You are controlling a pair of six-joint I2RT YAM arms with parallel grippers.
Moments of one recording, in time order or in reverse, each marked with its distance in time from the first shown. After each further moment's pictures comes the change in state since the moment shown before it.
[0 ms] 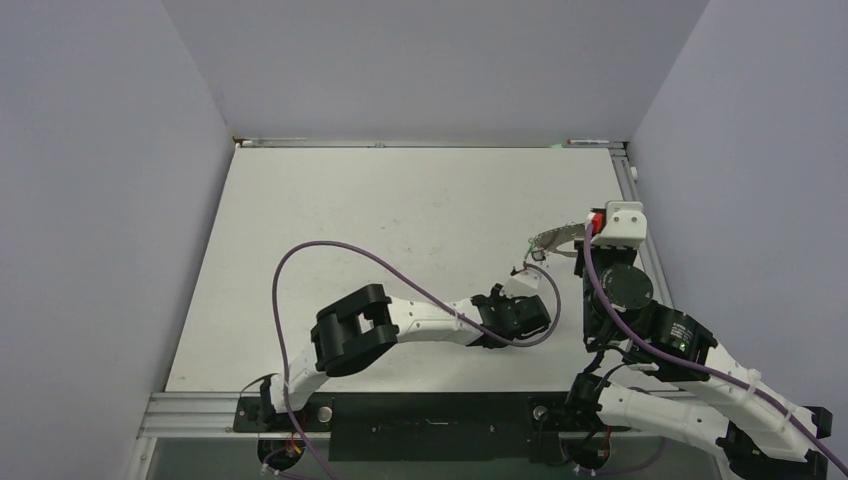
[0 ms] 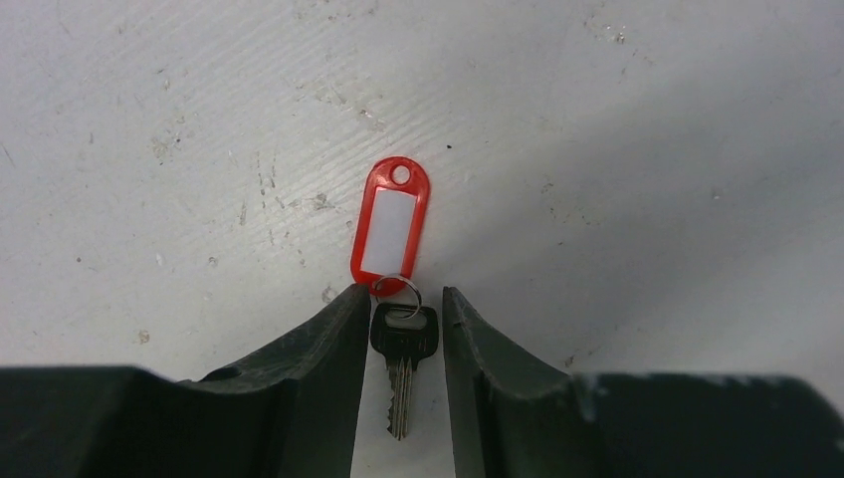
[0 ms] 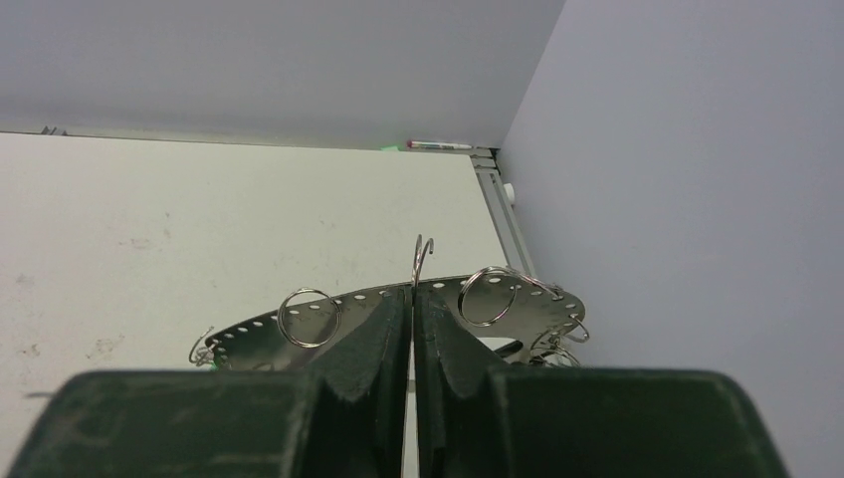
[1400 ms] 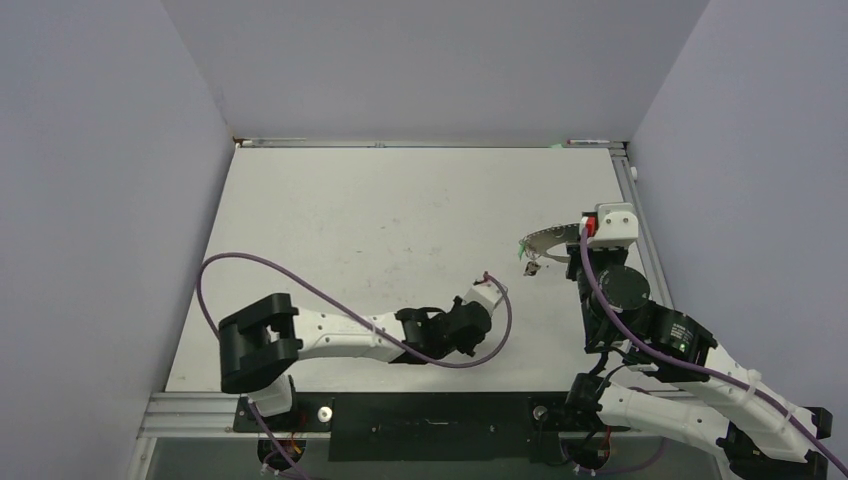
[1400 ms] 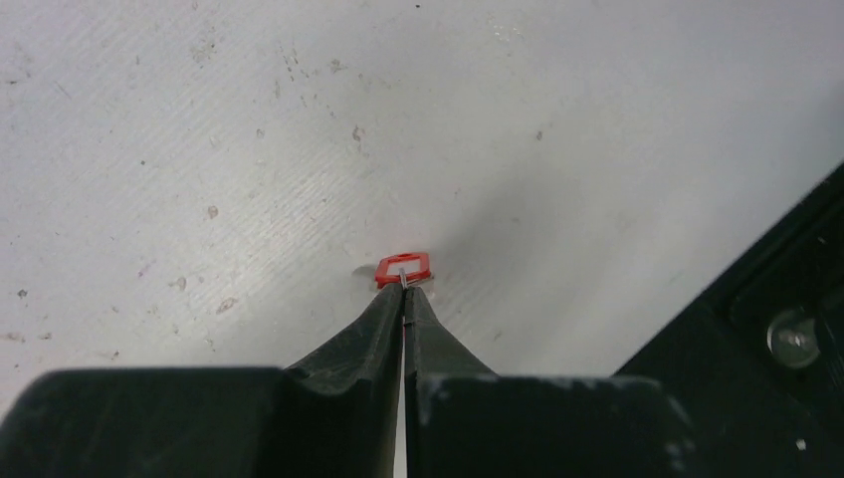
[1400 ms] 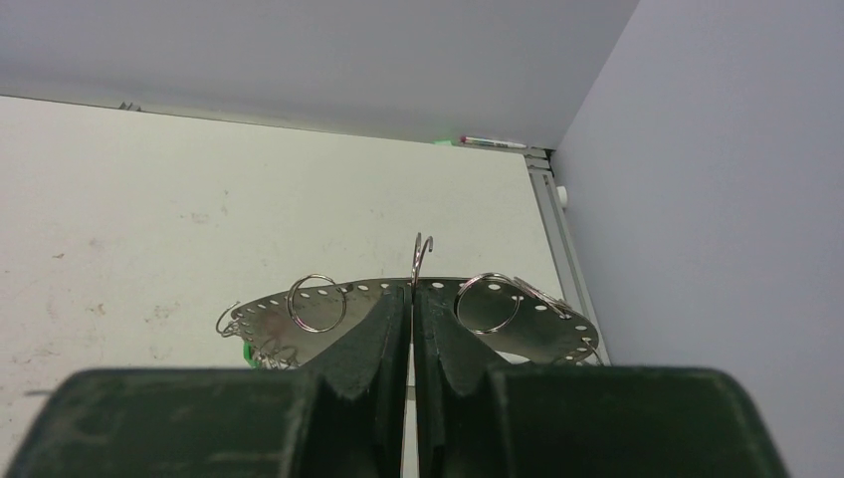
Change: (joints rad) left arm -0.014 -0.455 -0.530 0.311 0.179 0.153; right arm 0.000 -0.006 -0.004 -0.038 -0.115 0.048
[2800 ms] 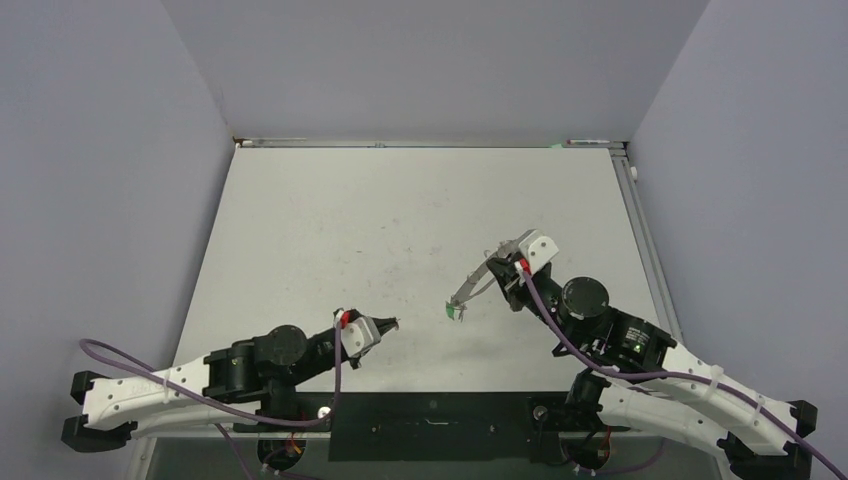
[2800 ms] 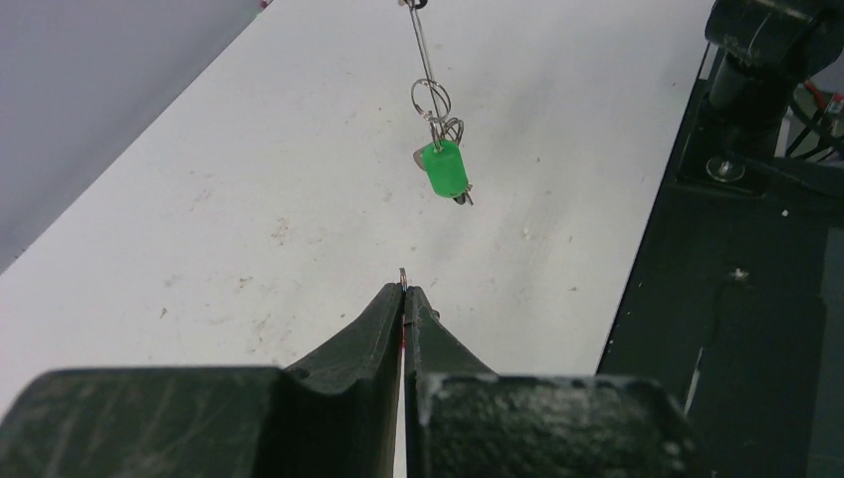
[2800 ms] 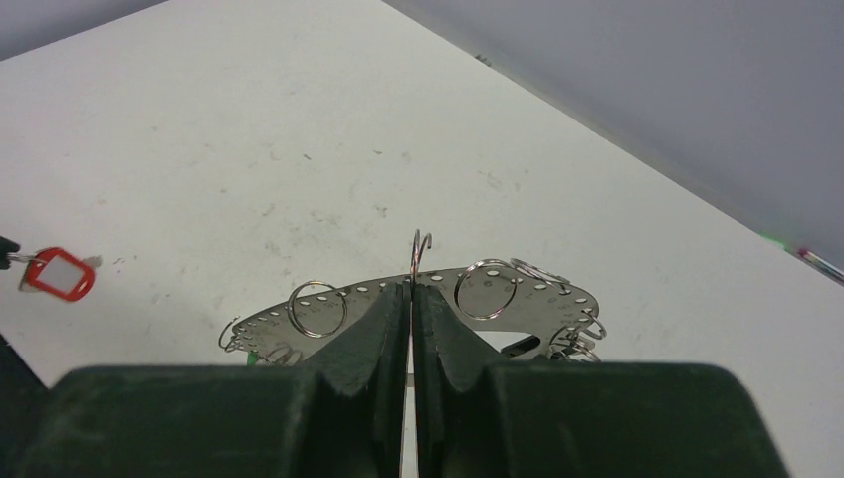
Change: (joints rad) left arm -0.066 -1.217 -0.481 -0.087 0.063 0.624; right arm 0.000 -0.019 -0.217 0.184 -0.690 -0.018
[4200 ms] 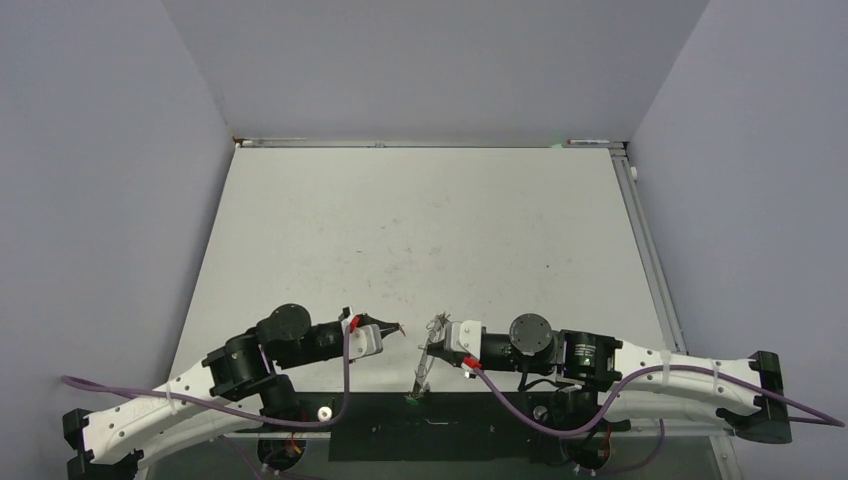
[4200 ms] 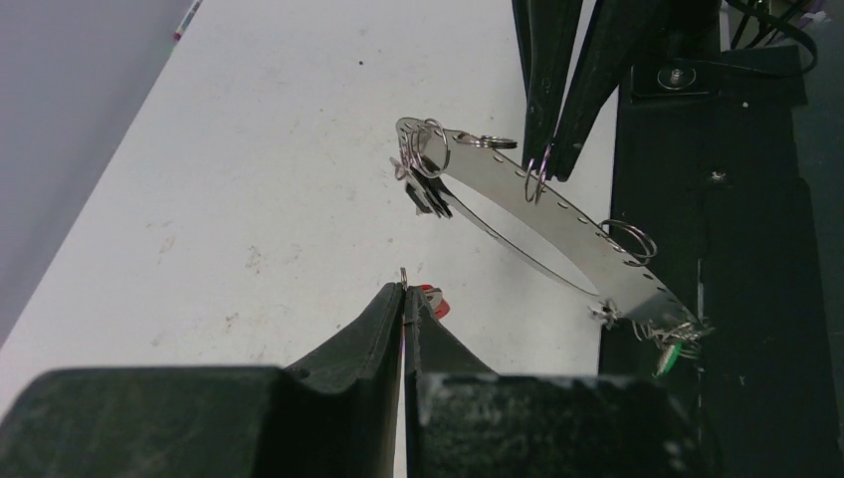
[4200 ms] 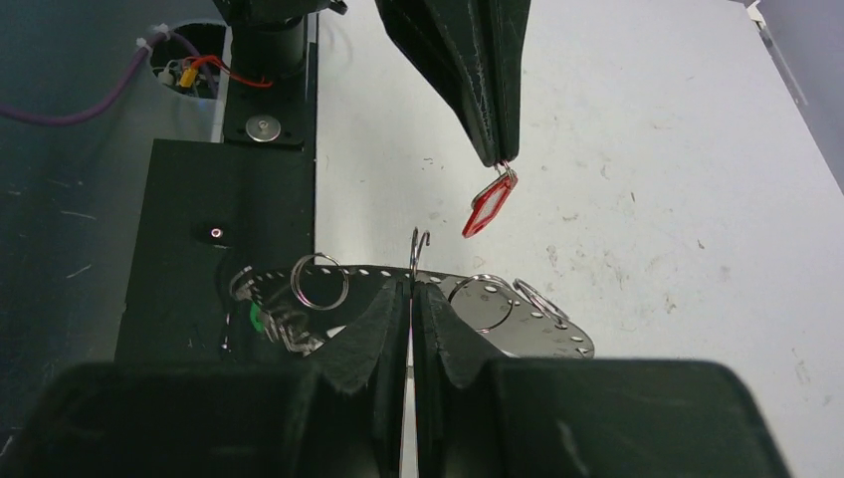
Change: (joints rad) left arm 0.289 0.003 -0.027 -0.054 0.502 0.201; right arm 0.284 0.101 -0.238 0.236 -0.499 -0.176
